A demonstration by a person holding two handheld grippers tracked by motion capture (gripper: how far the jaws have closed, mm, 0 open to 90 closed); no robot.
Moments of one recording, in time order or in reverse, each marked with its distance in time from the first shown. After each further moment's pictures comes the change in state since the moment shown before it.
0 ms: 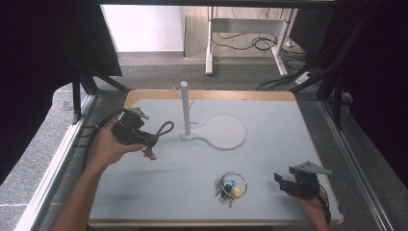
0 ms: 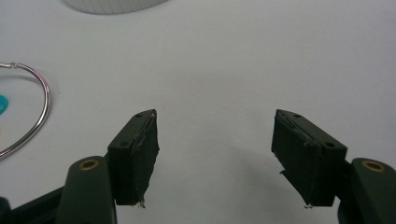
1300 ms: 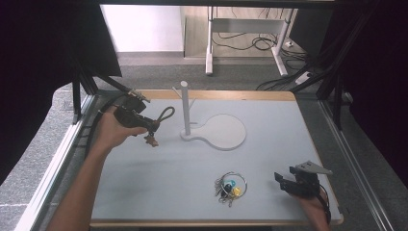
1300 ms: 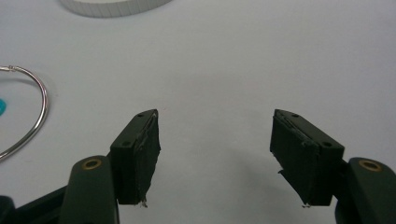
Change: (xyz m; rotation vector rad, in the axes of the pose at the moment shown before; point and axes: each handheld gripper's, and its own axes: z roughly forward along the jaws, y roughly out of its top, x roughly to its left) left arm 0.025 0.033 -0.005 -0.019 0.006 -0.044; right arm -0.001 0.000 -0.001 -0.010 -0.006 0.000
